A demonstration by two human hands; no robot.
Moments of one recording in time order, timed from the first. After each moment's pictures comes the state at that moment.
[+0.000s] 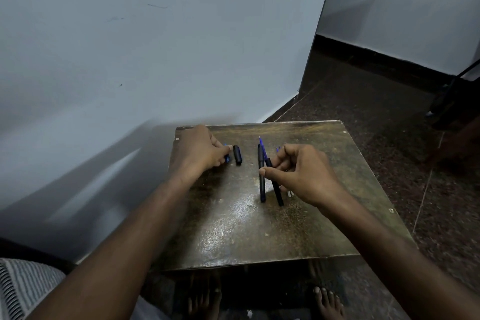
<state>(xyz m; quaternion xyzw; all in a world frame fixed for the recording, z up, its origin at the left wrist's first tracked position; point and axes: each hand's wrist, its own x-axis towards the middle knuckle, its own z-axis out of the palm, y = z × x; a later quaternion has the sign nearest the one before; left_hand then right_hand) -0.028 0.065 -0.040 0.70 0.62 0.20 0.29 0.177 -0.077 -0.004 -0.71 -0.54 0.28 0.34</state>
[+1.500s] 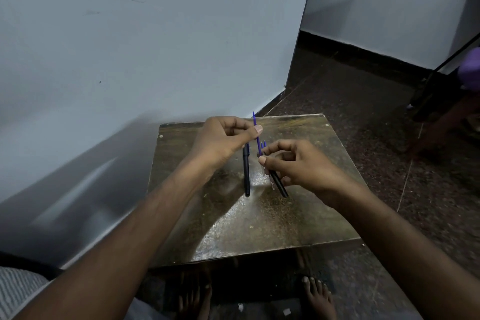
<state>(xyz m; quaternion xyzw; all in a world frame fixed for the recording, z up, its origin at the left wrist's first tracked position) 0.025 0.023 -0.015 0.64 0.44 0.34 0.52 0.208 -0.088 0.000 -0.64 -0.49 0.46 0.37</state>
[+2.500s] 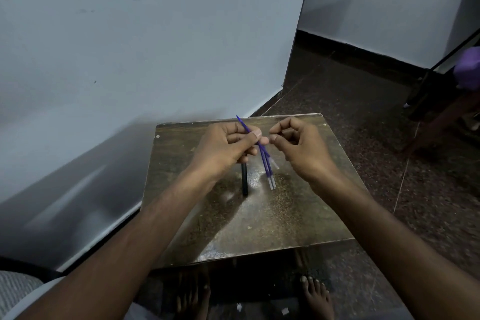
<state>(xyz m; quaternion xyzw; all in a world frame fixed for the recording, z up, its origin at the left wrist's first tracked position) 0.028 -0.003 -0.006 0.60 0.40 0.34 0.61 0.210 -0.070 -0.004 -0.70 -0.48 0.29 0.45</state>
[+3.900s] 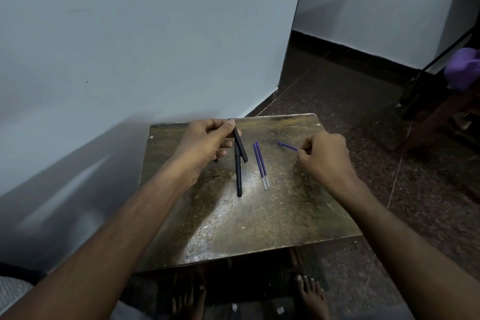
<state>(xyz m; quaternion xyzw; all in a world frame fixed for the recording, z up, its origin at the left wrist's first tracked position) 0.015 0.035 -0.029 0.53 0.44 0.35 0.63 0.253 -0.082 -0.007 -0.85 -0.50 0.07 0.18</state>
